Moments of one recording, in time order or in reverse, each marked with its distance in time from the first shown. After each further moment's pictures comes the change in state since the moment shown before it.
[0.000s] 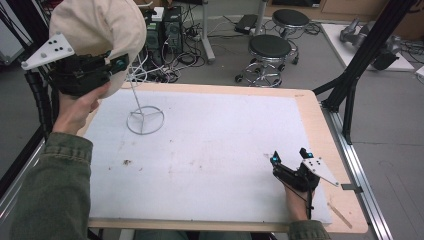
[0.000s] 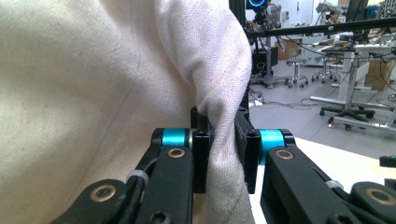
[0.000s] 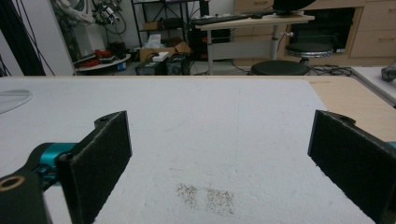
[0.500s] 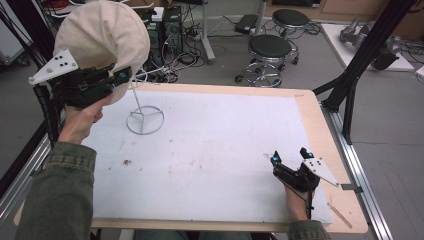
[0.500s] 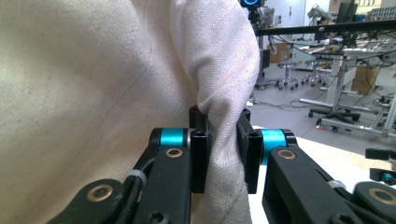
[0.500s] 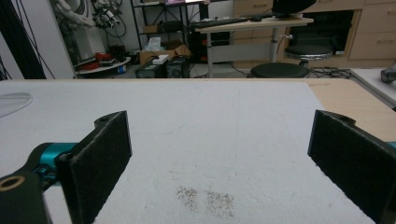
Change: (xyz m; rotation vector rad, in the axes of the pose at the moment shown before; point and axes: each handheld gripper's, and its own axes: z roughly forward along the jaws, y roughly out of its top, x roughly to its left) left arm -0.003 -0.028 -0.005 -0.011 -0.031 -0.040; right arm 0.000 0.001 -0.001 -0.014 -0.004 0.002
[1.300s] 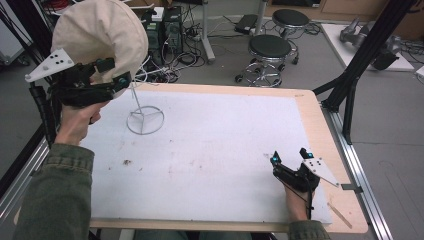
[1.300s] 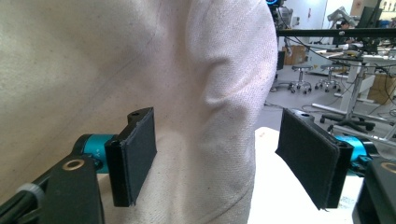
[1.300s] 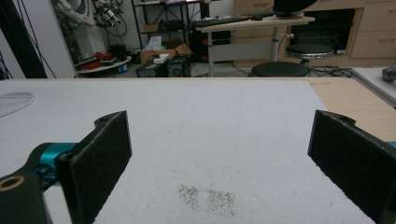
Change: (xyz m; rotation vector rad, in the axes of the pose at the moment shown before) left arm 0.004 0.001 -0.004 0.020 0.072 -0.047; right arm 0.001 0.000 -0.001 0.007 0.006 0.005
